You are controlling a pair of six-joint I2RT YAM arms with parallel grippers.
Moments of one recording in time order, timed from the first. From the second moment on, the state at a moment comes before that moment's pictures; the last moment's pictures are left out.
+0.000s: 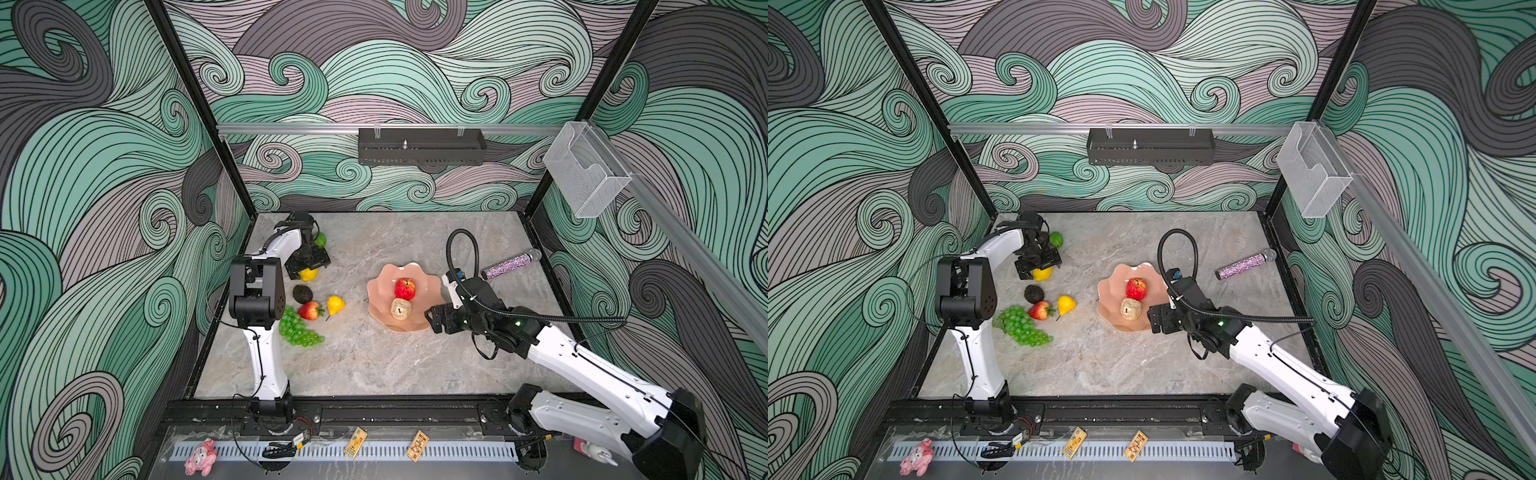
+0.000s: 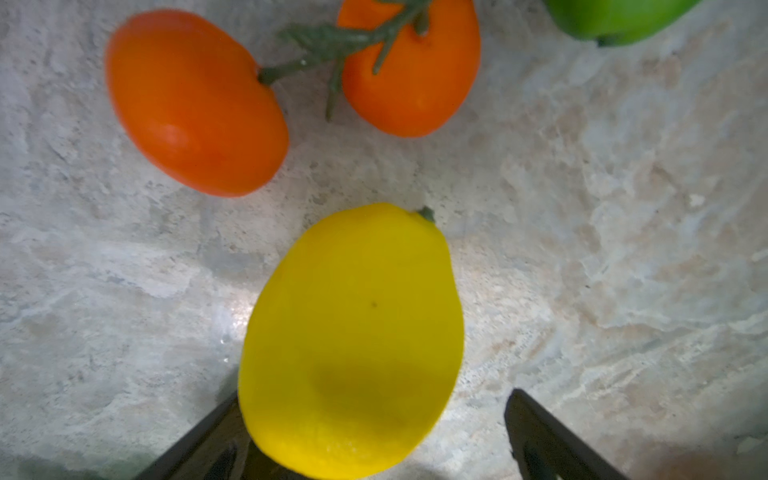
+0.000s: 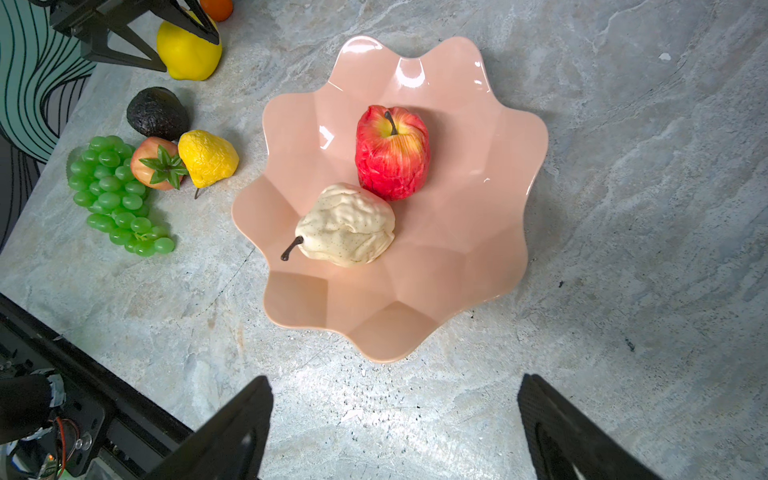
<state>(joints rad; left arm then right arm) -0.03 2.08 1.64 -0.97 0.00 -0.50 0.75 1.03 0.81 -0.61 0.05 0.43</state>
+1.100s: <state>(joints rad) -0.16 1.67 1.29 -0.58 0.07 -0.50 0.73 0.99 0.81 -0.60 0.04 0.52</state>
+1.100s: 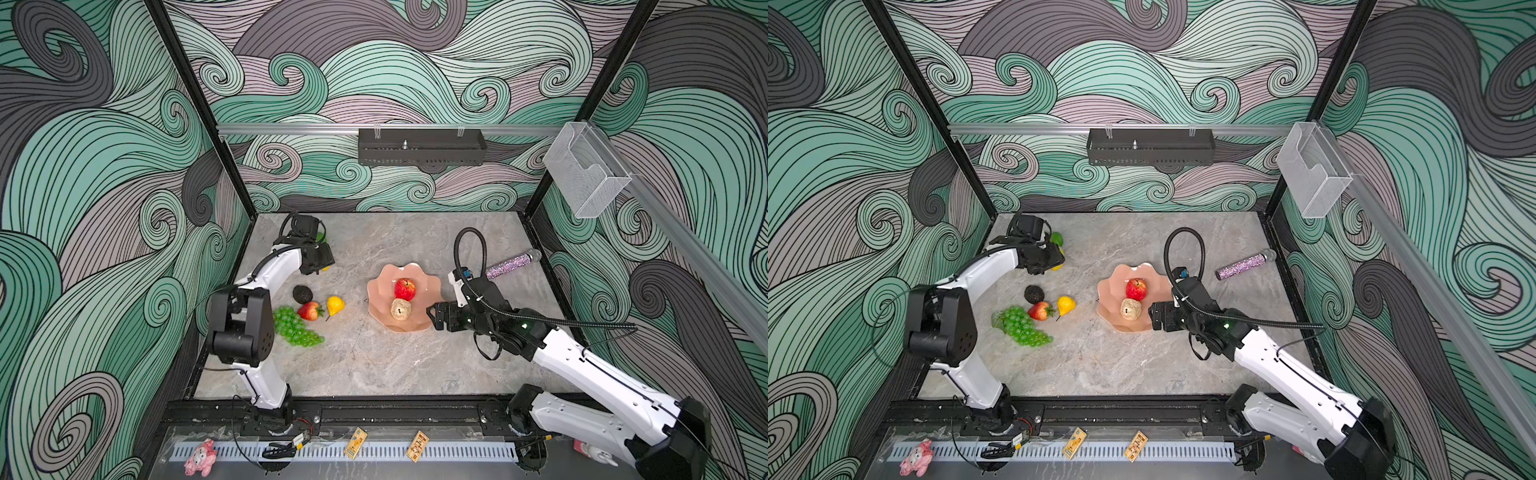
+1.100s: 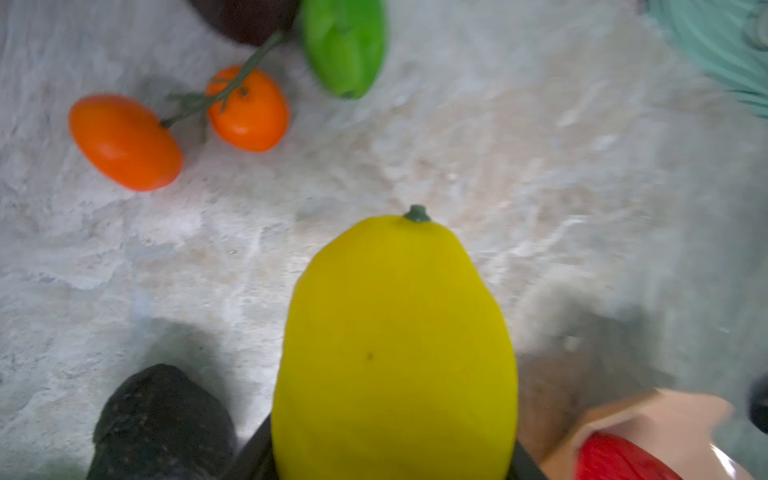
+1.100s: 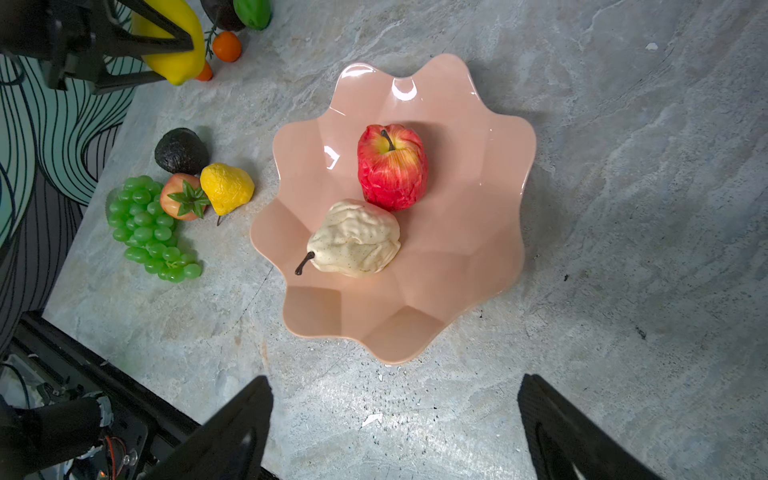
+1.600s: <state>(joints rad) -0.70 1.27 0.85 -0.08 0.20 -0.17 0.71 0.89 0.84 -0.47 -0.05 0.66</state>
